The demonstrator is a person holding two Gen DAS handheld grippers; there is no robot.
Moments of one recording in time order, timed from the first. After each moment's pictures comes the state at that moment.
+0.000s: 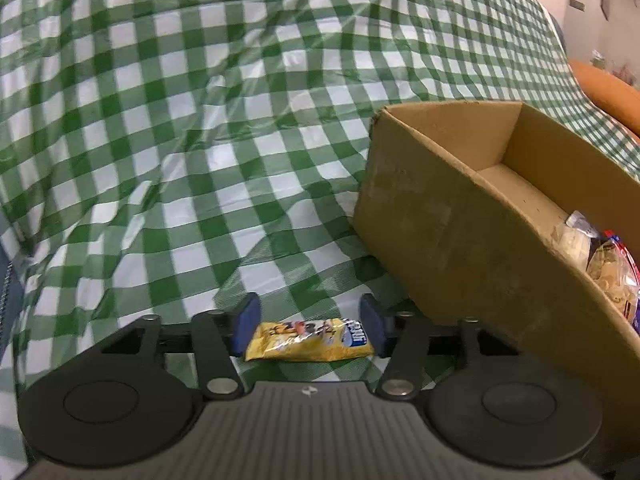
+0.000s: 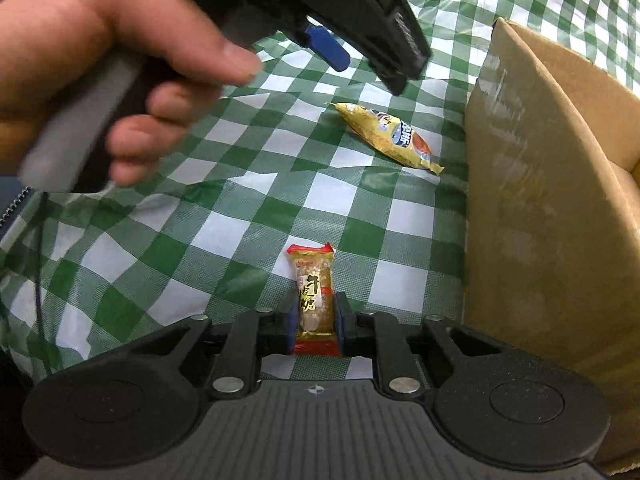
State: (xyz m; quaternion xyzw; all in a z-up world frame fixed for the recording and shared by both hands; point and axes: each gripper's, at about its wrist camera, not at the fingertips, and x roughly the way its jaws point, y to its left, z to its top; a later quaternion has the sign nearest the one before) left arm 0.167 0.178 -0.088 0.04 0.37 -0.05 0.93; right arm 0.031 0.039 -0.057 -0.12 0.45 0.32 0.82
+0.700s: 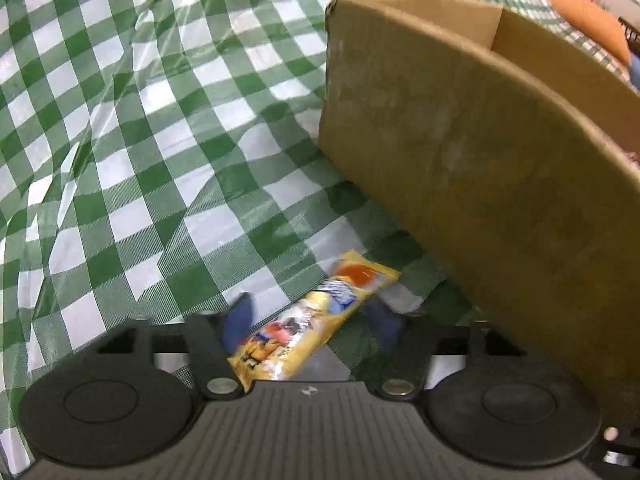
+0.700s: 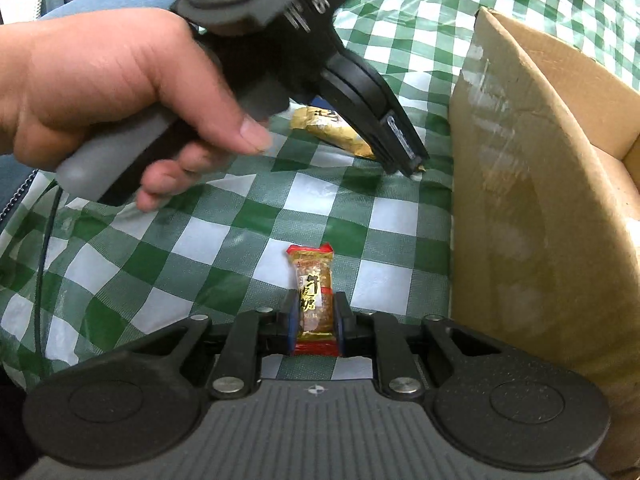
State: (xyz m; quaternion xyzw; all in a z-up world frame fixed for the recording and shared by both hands) left arm 0.192 0.166 -0.130 0.09 0.45 -0.10 0.88; right arm 0.037 0.039 -0.056 -0.12 0.46 0.30 0.83
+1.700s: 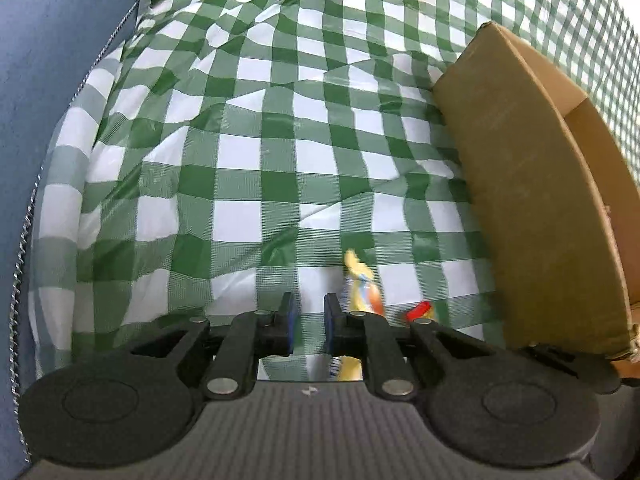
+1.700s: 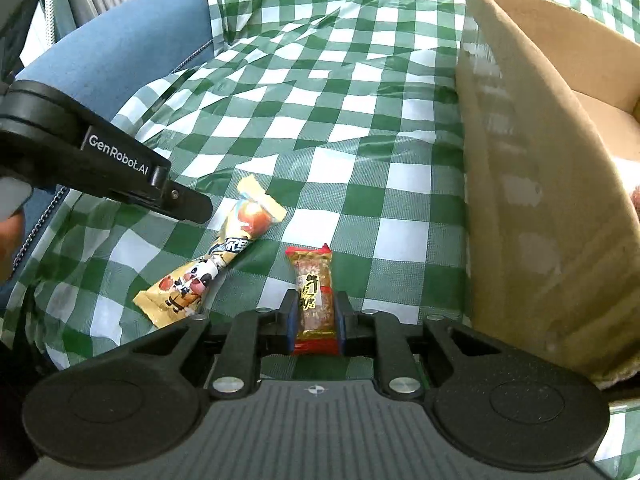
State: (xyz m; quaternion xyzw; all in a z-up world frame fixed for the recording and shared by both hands) left arm 0.038 0.228 -0.098 -0.16 0.53 0.06 0.83; right arm 0.013 0.015 -0.046 -0.06 0.48 0.32 0.81
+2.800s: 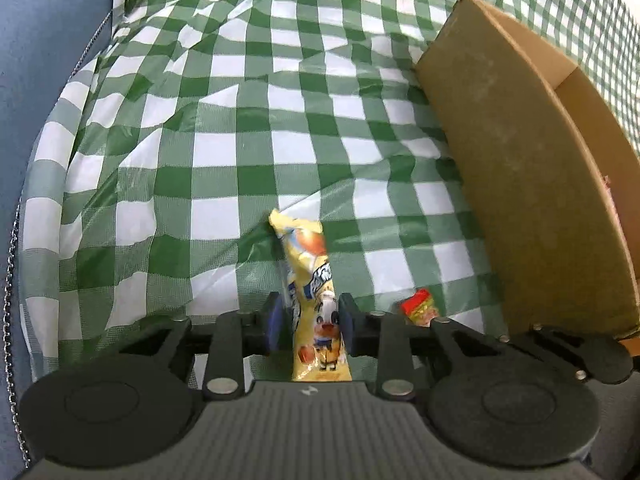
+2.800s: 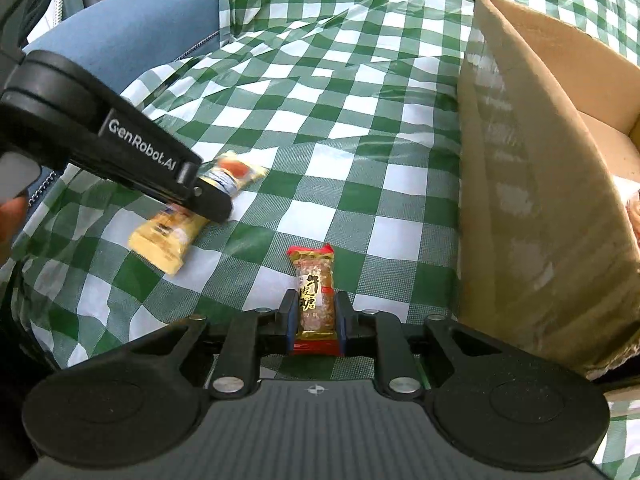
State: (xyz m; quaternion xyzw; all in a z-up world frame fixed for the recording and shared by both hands) left arm 0.042 0.212 -0.103 -0.11 0.55 0.05 0.83; right arm 0.007 0.012 -0.043 -0.09 0.47 0.33 0.81
